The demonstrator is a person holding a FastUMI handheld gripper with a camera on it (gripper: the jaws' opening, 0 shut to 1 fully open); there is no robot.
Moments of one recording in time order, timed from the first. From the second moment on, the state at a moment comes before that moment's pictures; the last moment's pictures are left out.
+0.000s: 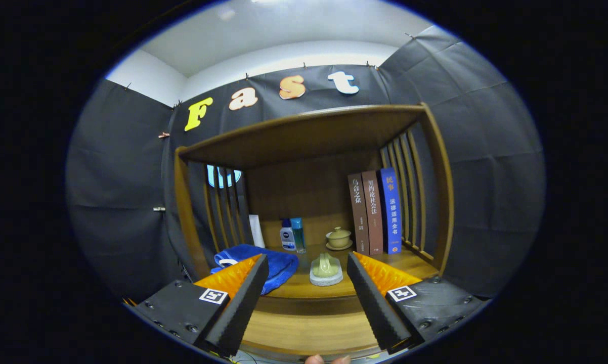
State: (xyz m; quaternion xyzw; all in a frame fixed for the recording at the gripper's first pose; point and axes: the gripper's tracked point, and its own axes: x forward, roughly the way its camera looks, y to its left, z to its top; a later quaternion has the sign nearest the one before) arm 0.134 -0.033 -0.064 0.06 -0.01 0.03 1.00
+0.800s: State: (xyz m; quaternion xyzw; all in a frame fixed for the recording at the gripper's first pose) arm 0.057 -0.017 -0.241 0.02 0.09 0.00 1.00
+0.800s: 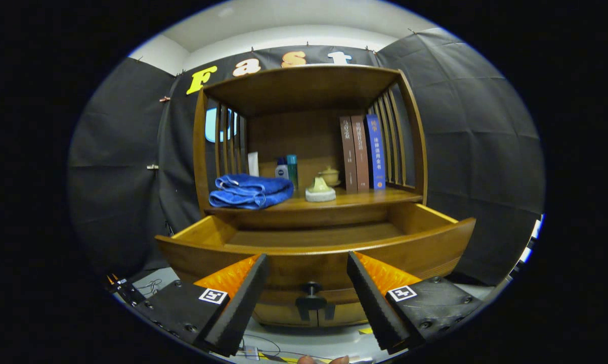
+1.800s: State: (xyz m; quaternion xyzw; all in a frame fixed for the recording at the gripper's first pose) arm 0.108 -0.014 -0.248 -0.02 0.08 -0.02 1.00
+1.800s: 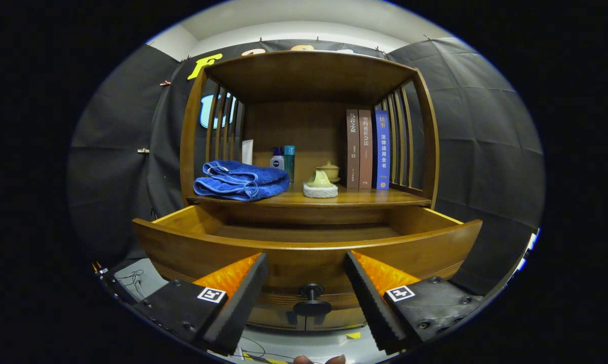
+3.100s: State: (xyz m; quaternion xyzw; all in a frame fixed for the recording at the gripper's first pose) arm 0.238 -0.020 -0.264 -0.04 0.11 -0.03 0.99
